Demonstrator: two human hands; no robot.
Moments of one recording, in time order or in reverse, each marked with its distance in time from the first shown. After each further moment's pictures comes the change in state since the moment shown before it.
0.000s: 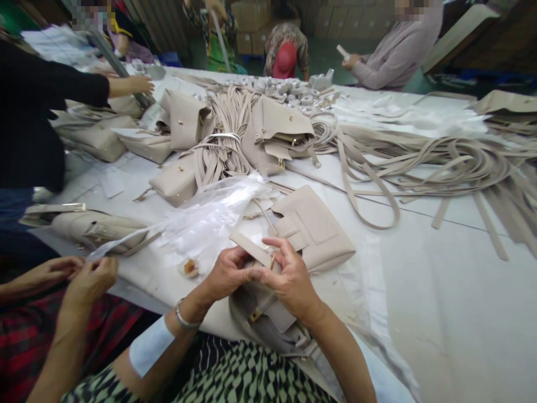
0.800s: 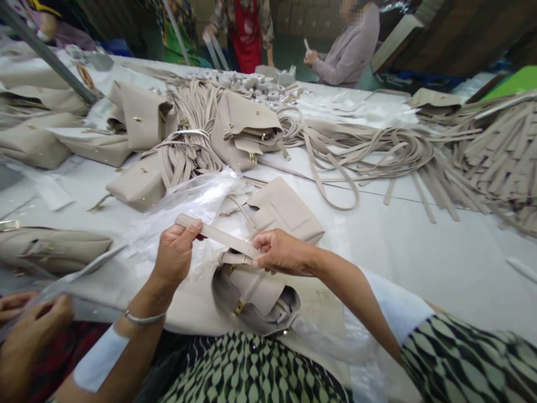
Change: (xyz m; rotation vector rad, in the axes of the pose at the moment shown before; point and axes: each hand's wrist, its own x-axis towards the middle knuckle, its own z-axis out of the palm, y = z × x) left_hand 0.010 0.033 -0.026 0.238 0.601 0.088; right_hand 0.017 -0.032 -0.043 -0.129 -0.383 0.503
